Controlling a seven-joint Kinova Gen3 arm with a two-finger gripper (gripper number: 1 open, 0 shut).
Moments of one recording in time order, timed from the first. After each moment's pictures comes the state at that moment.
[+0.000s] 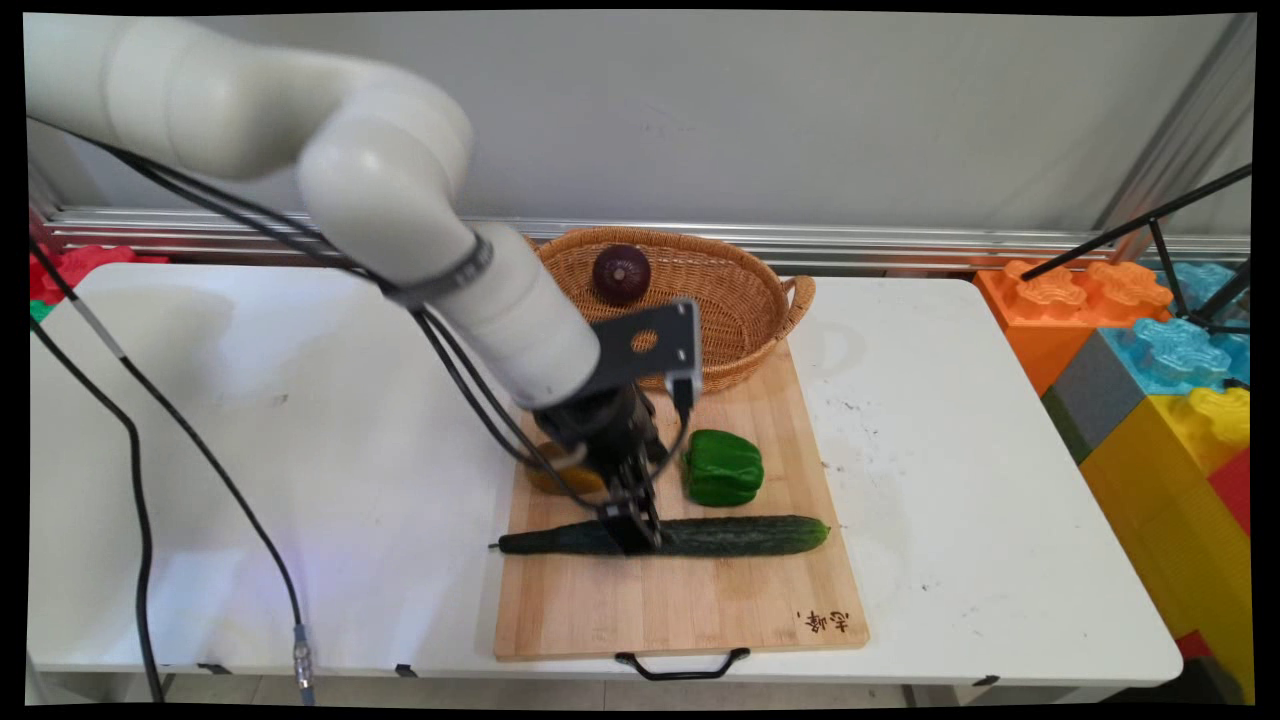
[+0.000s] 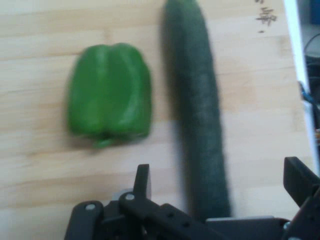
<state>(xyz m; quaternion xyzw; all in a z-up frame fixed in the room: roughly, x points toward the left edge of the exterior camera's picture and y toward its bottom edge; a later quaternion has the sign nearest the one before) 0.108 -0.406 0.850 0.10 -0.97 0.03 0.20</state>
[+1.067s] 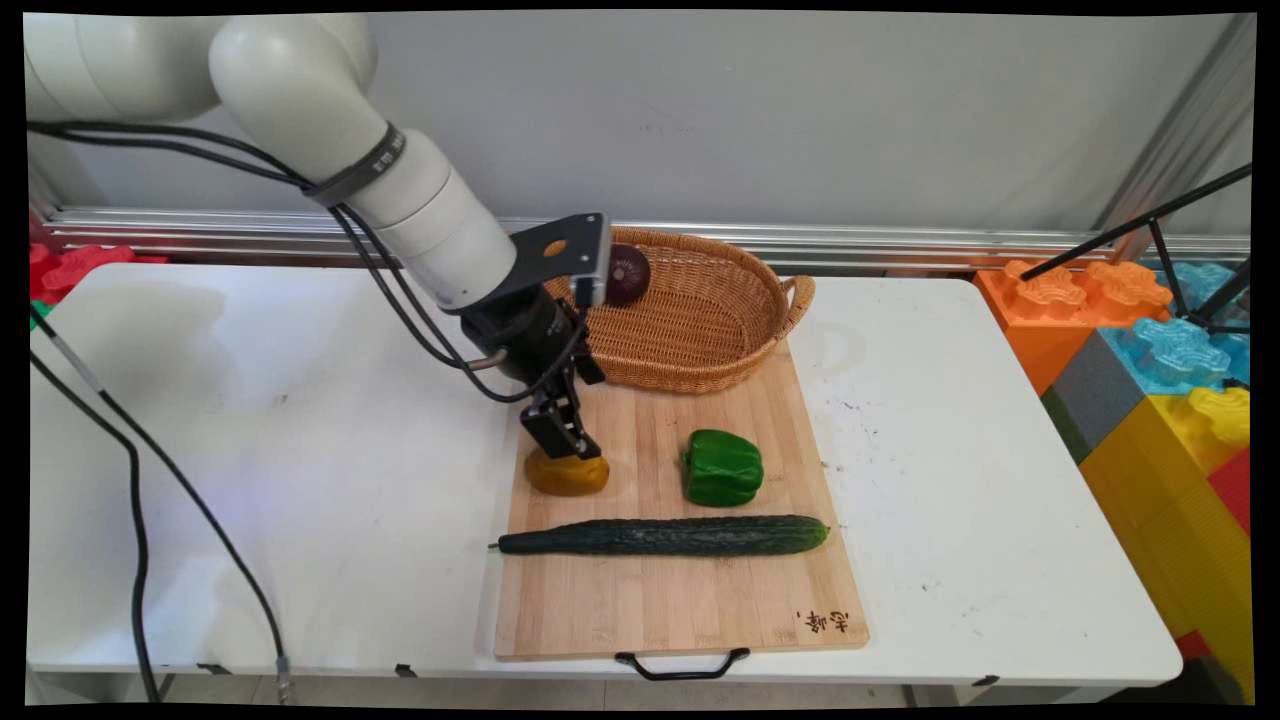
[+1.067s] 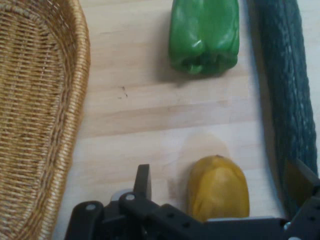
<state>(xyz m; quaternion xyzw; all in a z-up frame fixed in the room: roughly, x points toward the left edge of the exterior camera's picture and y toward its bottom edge) 0.190 -0.458 0.870 0.10 -0.97 0.05 0.20</state>
